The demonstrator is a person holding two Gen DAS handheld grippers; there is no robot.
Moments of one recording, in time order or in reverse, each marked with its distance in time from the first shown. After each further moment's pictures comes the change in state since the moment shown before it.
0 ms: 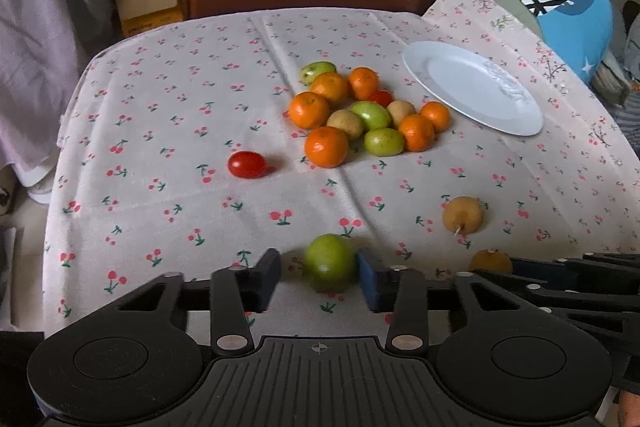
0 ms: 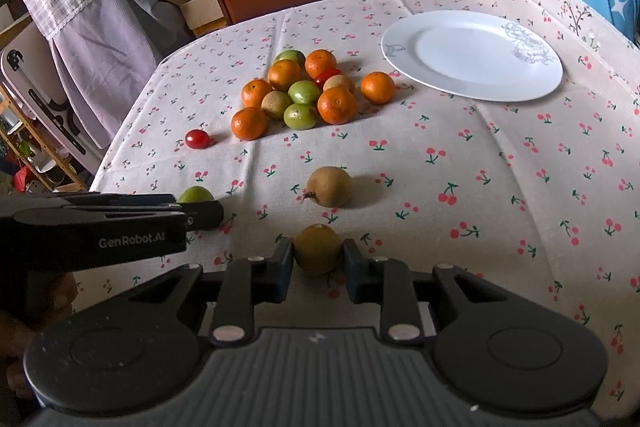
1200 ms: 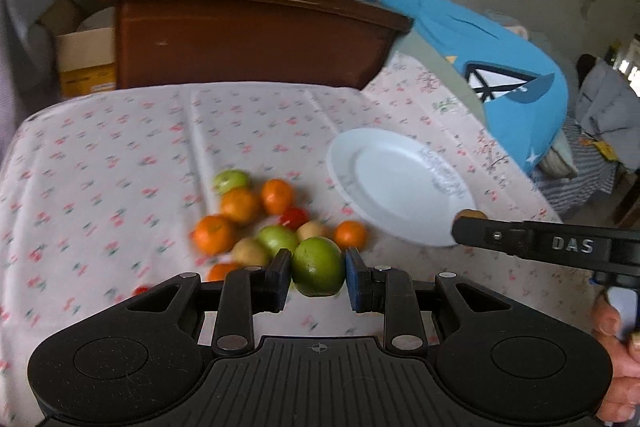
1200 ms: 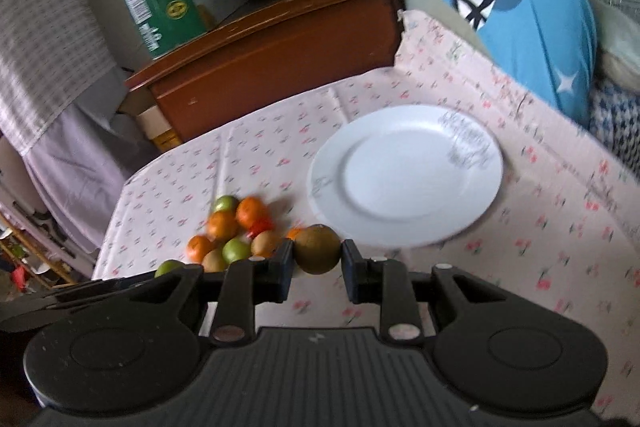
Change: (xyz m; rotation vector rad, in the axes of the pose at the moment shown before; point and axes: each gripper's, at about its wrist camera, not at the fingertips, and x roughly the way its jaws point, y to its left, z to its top) left arm 0.007 -0.031 0.073 -0.033 -0.136 -0.195; right arm -0.027 -0.065 0.091 0.156 -0.166 -0.029
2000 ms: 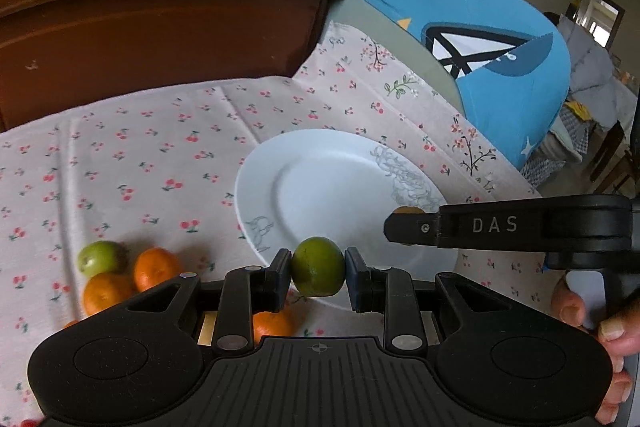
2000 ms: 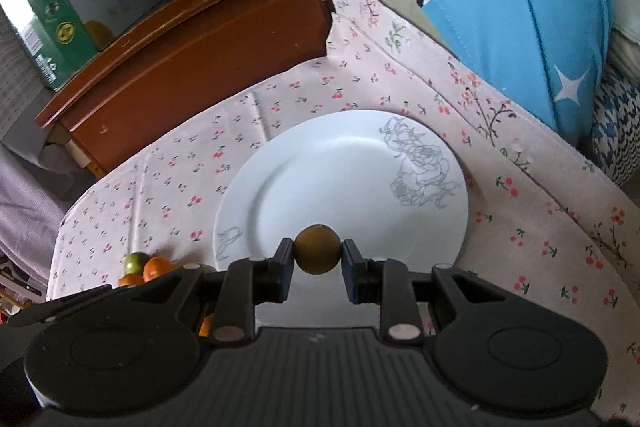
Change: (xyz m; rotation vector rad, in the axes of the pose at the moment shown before) left arm 0.101 -0.049 0.038 0.124 0.065 -0.106; right arm 0.072 -0.058 0.048 0.115 0.069 -0.090
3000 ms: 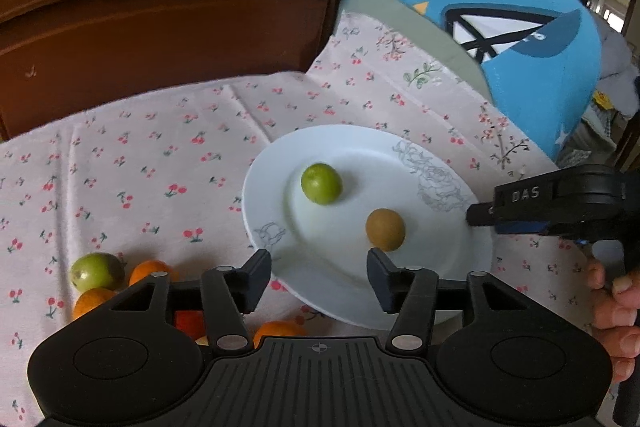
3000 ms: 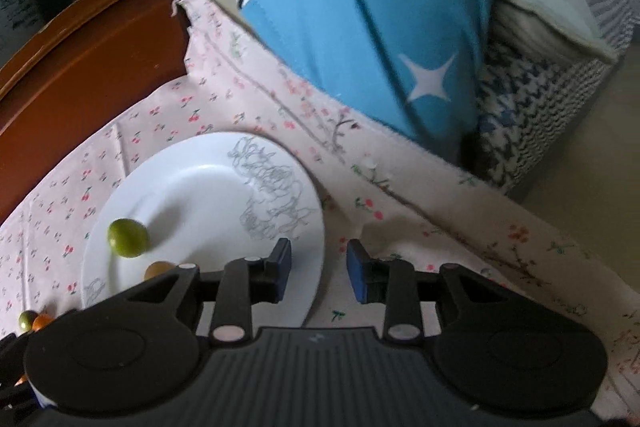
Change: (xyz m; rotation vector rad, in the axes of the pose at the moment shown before) left arm 0.025 -0.001 -0.001 0.021 0.009 0.085; right arm 0.017 -0.053 0.013 0.132 -0.030 -0.295
